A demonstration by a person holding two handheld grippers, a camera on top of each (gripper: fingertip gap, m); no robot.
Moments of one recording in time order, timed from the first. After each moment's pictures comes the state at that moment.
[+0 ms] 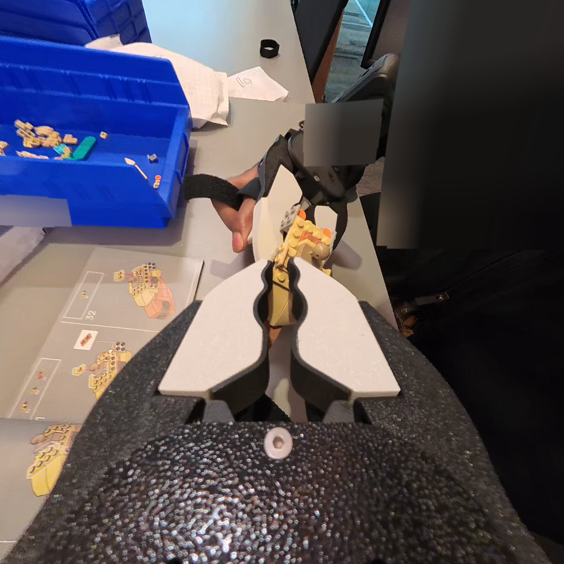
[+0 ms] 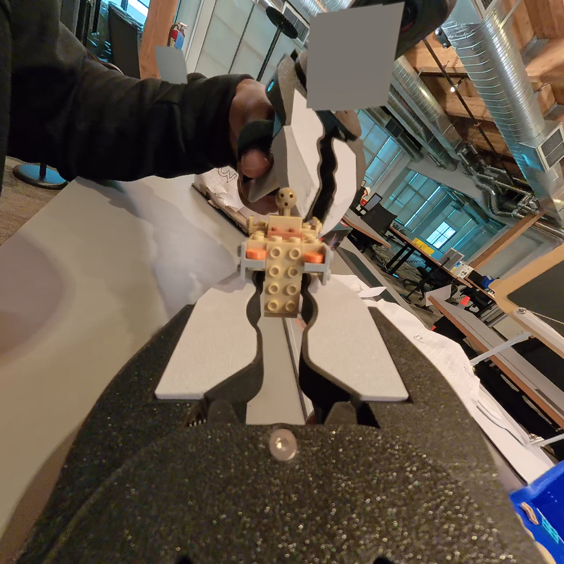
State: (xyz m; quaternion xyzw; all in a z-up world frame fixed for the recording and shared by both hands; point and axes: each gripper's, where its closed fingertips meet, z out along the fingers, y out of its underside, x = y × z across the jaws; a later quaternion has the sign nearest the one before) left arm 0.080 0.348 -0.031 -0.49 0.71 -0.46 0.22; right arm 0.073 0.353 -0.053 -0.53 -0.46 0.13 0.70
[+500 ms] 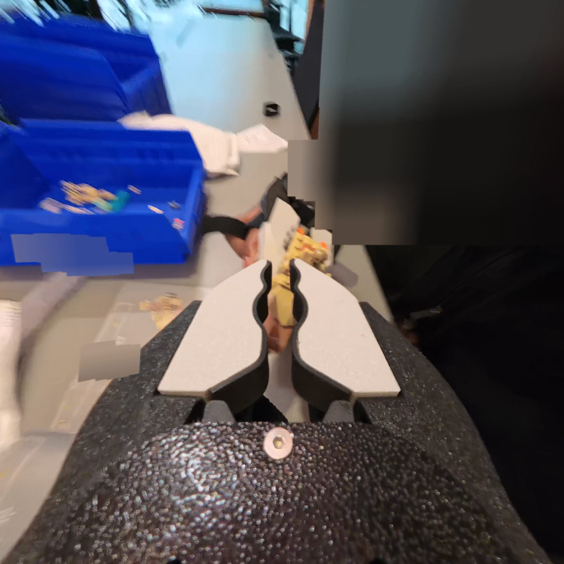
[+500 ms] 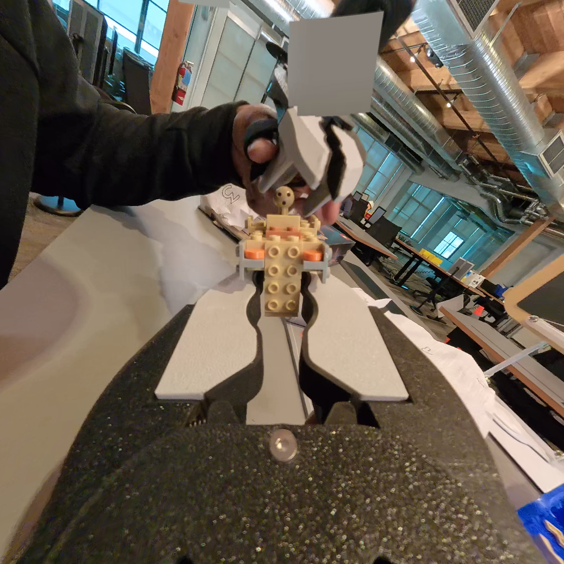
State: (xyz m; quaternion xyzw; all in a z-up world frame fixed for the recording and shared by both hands) left arm 0.074 0.354 0.003 -0.45 0.69 -0.49 0.28; right arm 0.072 0.348 -0.042 -0.51 -0.44 0.16 0.72
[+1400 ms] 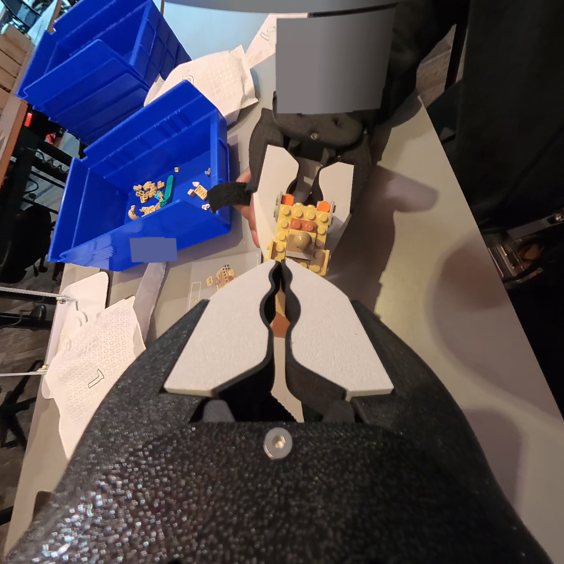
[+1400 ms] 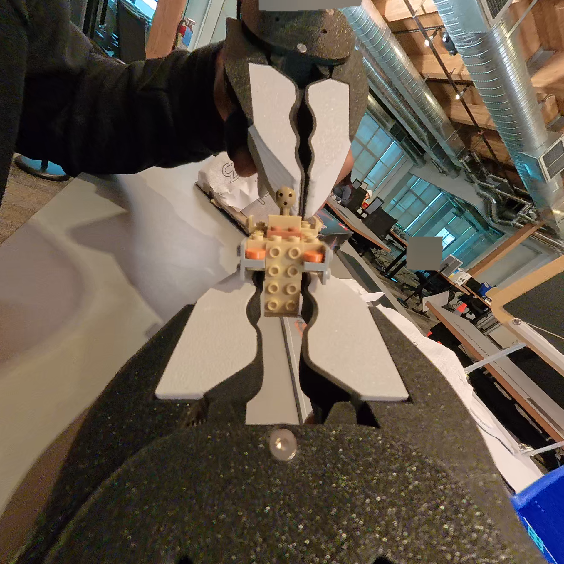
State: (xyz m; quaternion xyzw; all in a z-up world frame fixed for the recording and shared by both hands) left arm 0.073 0.344 -0.028 -0.38 0.81 -0.25 0.38; right arm 0.070 0.350 -0.050 -0.52 -0.47 0.12 0.70
